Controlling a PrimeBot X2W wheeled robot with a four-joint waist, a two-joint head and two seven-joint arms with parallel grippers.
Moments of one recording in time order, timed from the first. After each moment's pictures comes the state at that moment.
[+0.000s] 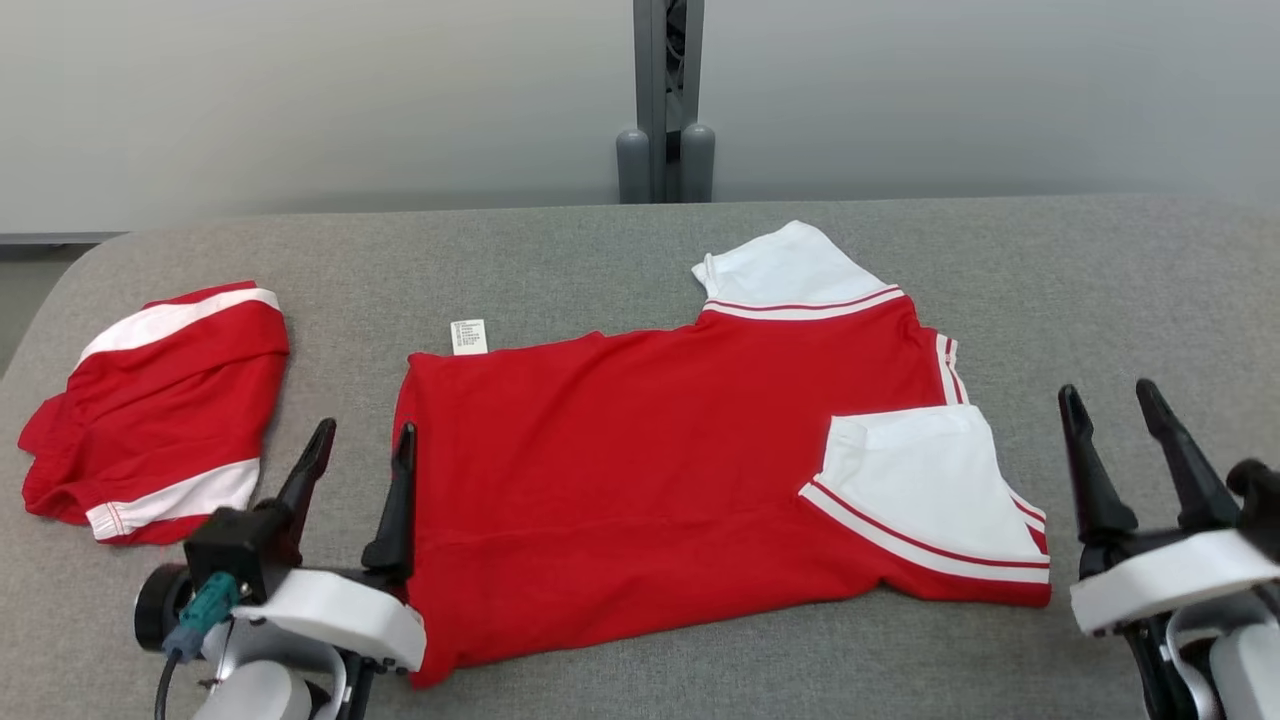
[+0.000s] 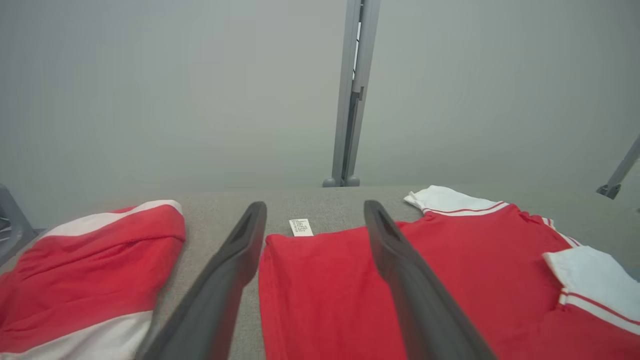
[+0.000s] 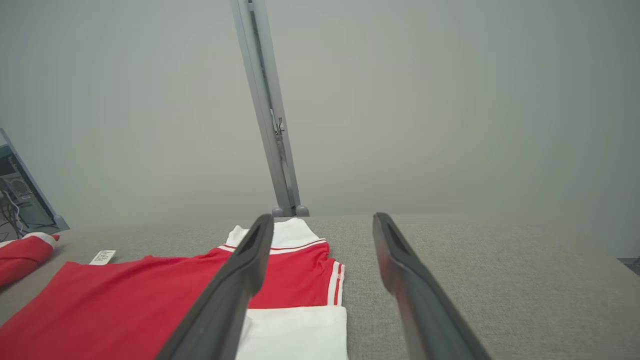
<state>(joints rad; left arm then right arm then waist) -0.24 0.39 -0.51 0.19 -0.63 0.23 -0.26 -0.21 -0.22 0.07 0.25 0.40 0.13 -0.19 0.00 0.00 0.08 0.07</state>
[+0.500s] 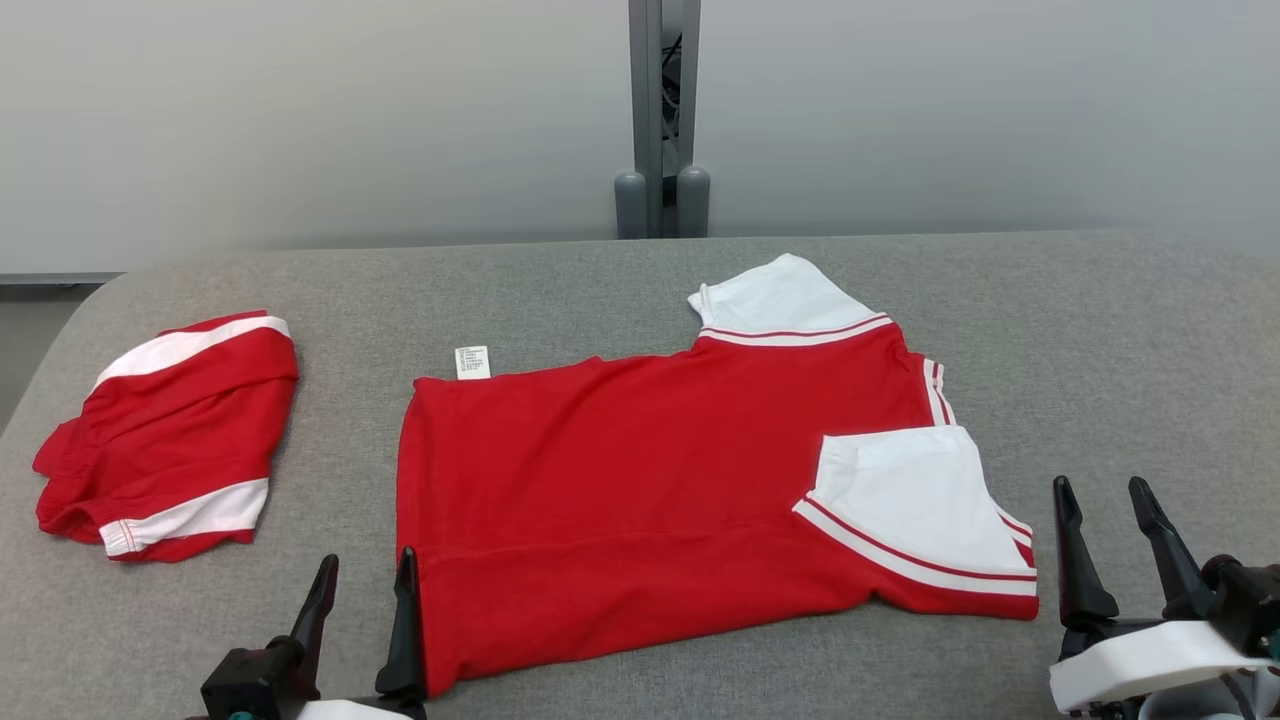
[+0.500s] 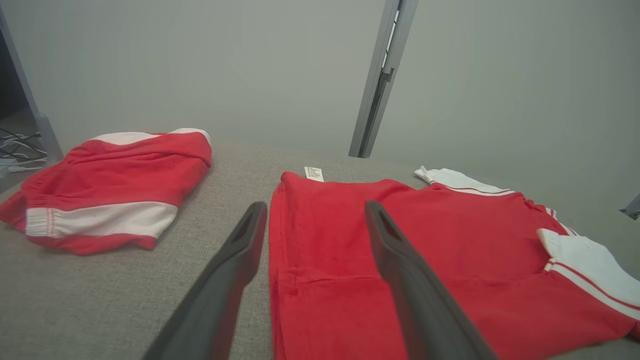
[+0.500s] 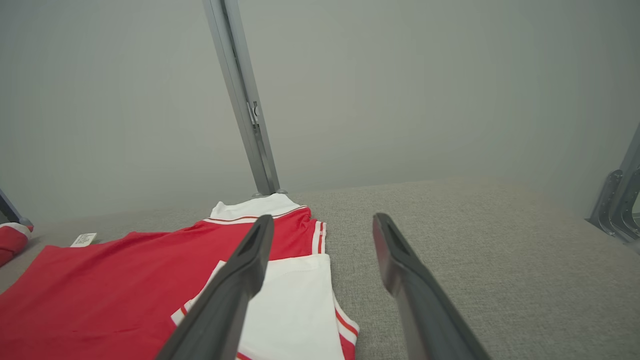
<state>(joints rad) 0.07 0.17 -0.26 0.15 -0.45 0.17 -0.26 -0.05 -0.09 -0.03 0.28 0.25 0.13 -0.26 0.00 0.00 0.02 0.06</state>
